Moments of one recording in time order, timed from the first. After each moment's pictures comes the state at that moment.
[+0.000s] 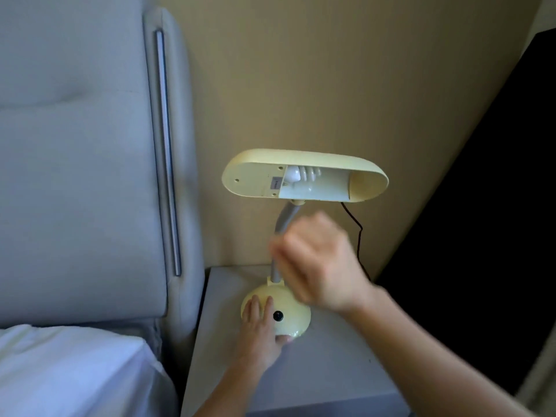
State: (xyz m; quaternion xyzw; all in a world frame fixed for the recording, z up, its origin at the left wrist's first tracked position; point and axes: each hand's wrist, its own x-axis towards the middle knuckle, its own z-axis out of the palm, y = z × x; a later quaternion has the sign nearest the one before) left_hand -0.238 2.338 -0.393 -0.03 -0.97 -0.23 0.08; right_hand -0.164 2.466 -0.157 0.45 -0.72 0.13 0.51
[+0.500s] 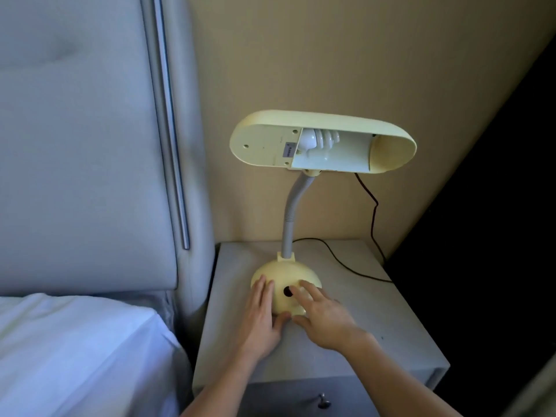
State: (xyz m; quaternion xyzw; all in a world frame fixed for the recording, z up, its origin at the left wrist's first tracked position) left_hand -0.217 2.316 -0.417 -0.07 -0.94 -0.32 0.13; right_hand -0.219 2.489 -0.351 0.22 -0.97 0.08 -0.02
